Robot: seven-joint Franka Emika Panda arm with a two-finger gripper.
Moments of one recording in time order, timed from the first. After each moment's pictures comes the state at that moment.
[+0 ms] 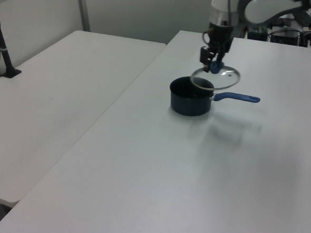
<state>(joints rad) 0.07 0.12 0.08 -1.75 -0.13 1.96 0.49</state>
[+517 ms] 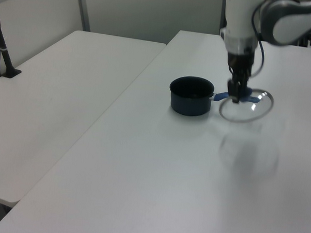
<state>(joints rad) 0.08 0.02 0.25 -1.97 -0.12 1.85 0.43</state>
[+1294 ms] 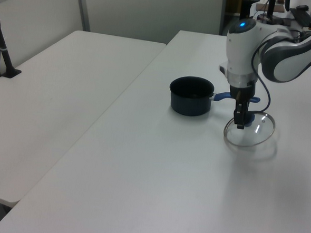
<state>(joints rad) 0.06 0.08 0.26 -2.14 -0.19 2.05 0.33</state>
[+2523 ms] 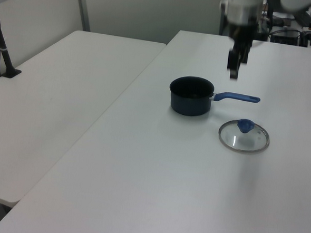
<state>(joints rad) 0.02 -0.01 0.29 -1.73 -0.09 1.68 0.37</state>
